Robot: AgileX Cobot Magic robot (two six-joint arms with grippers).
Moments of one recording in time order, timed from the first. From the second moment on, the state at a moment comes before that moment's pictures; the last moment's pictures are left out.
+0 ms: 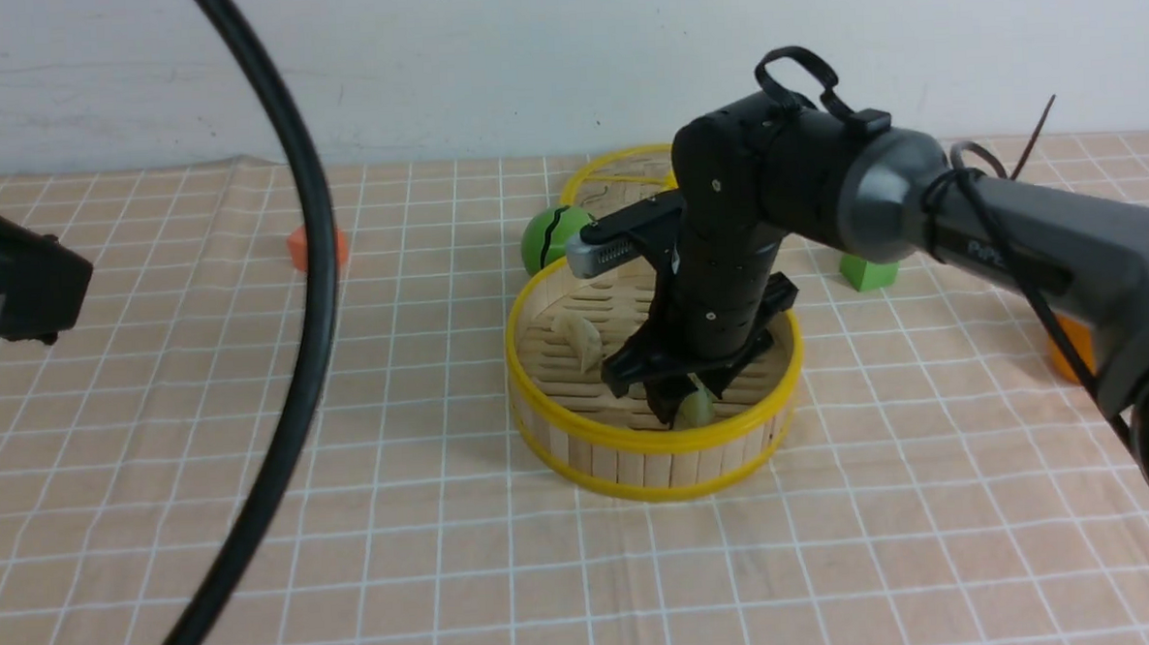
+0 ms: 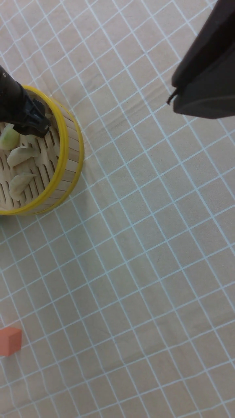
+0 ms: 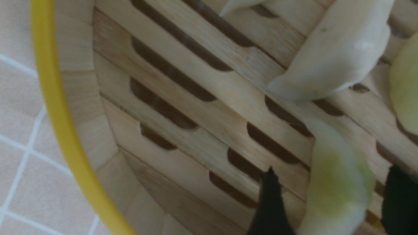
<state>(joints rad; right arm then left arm) 0.51 2.21 -1.93 0.01 1.07 0.04 -0.54 0.97 -1.39 0.03 1.25 -0.10</state>
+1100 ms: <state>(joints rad) 0.51 0.81 -0.91 0.40 0.44 -0.35 -0.54 0.13 -0.50 0.28 0.81 -0.54</state>
